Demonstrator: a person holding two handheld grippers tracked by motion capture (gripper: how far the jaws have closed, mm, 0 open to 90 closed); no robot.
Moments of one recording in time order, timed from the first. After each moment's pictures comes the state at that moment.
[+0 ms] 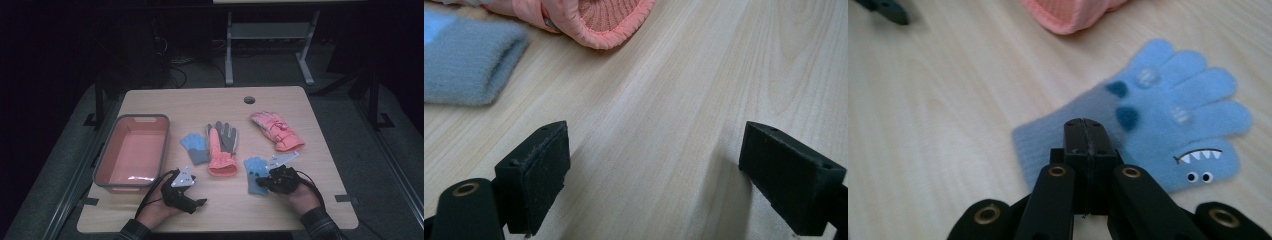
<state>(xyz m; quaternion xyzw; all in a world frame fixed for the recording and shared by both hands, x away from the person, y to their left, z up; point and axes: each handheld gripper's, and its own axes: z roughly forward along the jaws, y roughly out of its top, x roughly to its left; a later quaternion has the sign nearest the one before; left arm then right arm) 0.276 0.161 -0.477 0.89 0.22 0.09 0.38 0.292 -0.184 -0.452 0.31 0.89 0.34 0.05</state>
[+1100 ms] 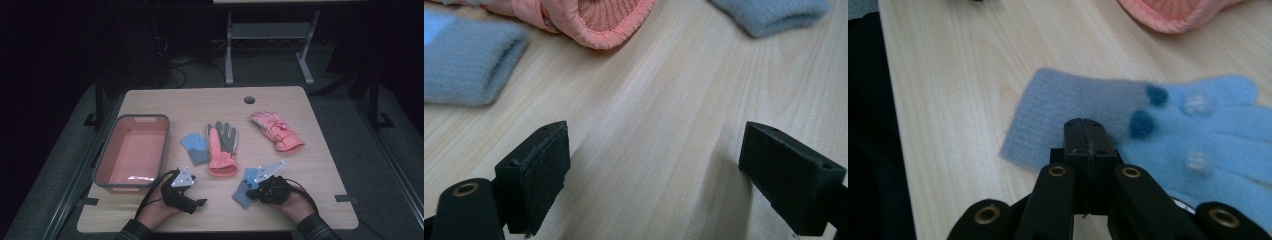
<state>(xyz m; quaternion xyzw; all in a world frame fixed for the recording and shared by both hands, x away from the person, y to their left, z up) 0.277 0.161 -0.477 0.90 0.21 0.09 0.38 0.273 -0.154 -0.458 0.24 0.91 0.33 0.01</state>
